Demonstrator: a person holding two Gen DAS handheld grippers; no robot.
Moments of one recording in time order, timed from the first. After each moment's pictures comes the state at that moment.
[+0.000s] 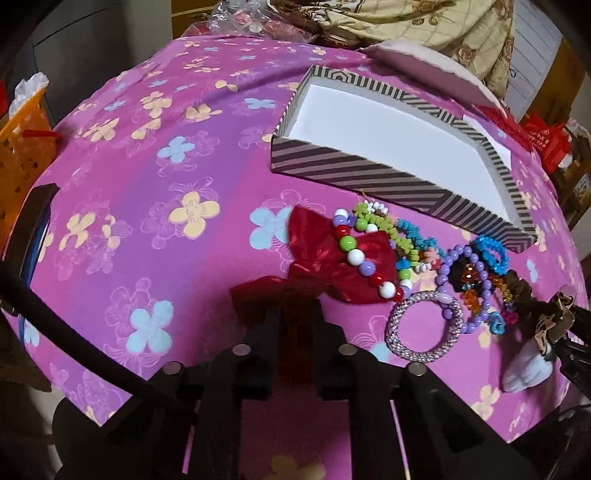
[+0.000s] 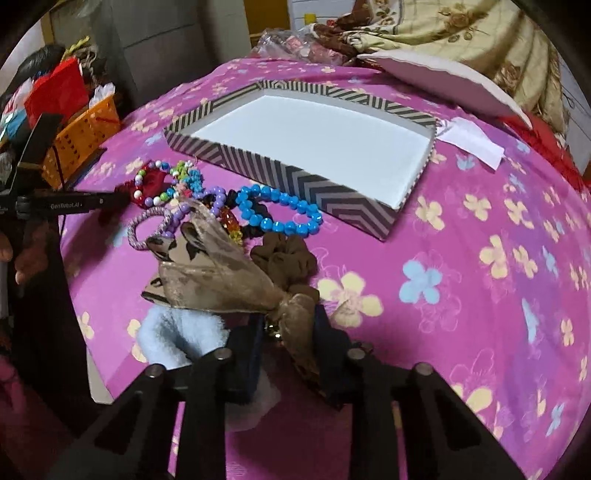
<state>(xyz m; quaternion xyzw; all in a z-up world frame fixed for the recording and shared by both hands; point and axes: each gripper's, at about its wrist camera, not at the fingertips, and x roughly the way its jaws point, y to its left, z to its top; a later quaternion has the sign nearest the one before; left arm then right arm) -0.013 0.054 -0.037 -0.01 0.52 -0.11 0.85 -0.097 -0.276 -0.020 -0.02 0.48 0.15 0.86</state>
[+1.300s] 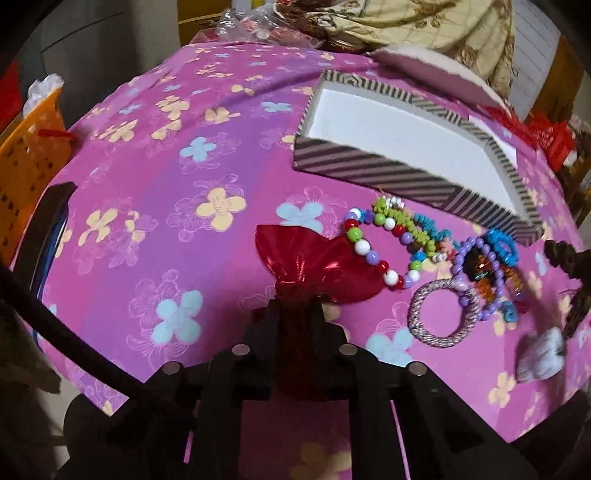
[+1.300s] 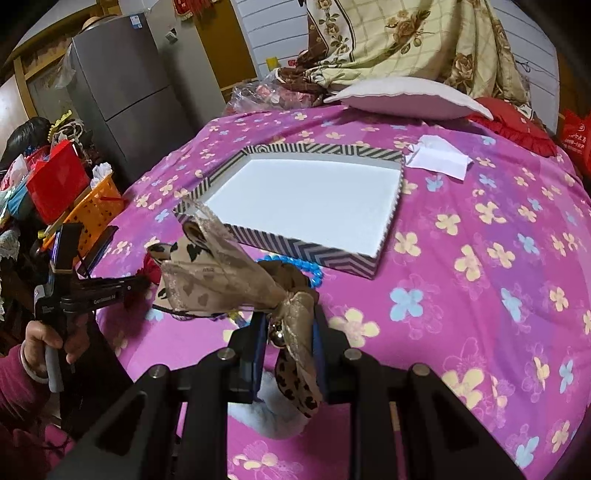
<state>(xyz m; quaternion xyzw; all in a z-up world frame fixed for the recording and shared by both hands) -0.024 0.069 -0.035 0.00 0.51 -0.09 0.86 -0.105 -0.283 0.034 0.08 0.42 0.12 0.89</state>
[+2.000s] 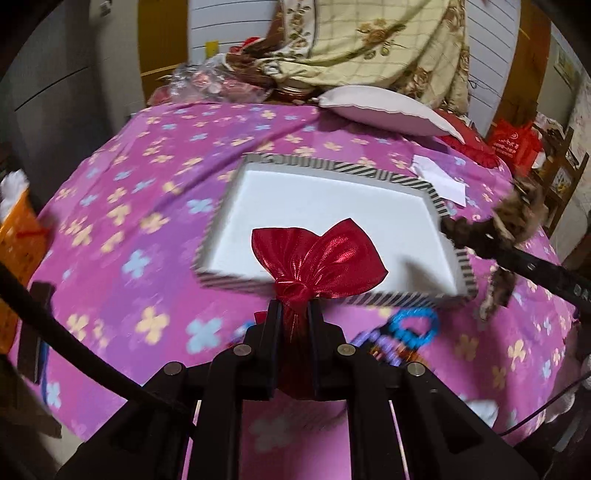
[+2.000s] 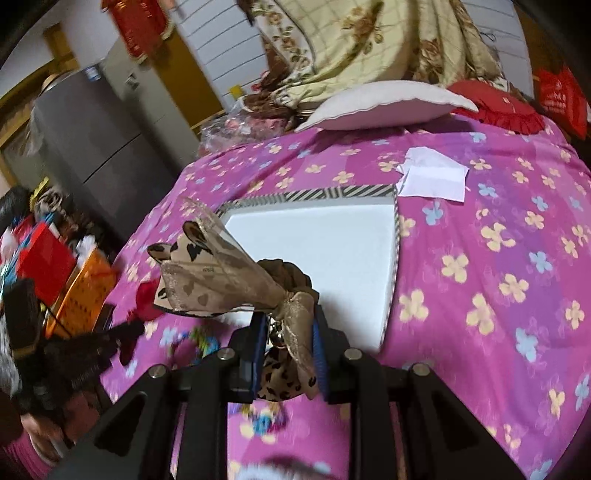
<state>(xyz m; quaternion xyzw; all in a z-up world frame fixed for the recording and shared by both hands) 0.012 -0.029 0.042 0.02 0.45 -0.15 0.88 -0.014 -0.308 0.054 0.18 0.40 0.07 0.89</state>
